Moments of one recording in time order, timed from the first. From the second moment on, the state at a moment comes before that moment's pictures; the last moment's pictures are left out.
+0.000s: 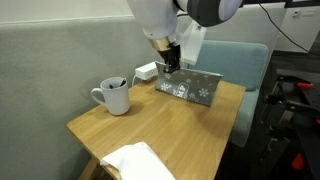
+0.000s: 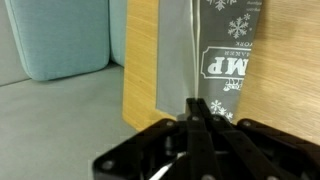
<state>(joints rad) 0.33 0.55 -0.01 -2.01 -0.90 2.17 0.93</state>
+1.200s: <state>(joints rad) 0.24 0.55 0.07 -2.02 -0.71 2.48 0.68</state>
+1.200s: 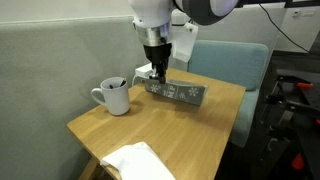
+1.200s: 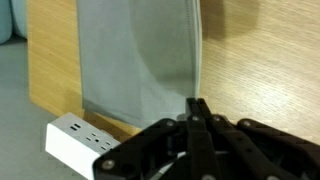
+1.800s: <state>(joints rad) 0.24 0.53 0.08 -2.06 -0.32 2.58 0.31</state>
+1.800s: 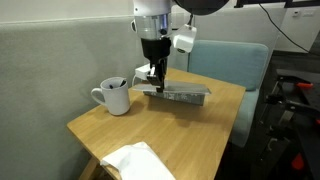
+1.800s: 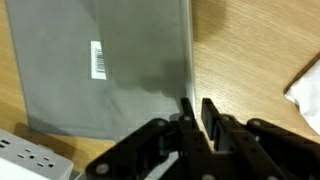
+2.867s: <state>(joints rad) 0.12 0.34 0.11 -2.21 -0.10 2.58 0.04</state>
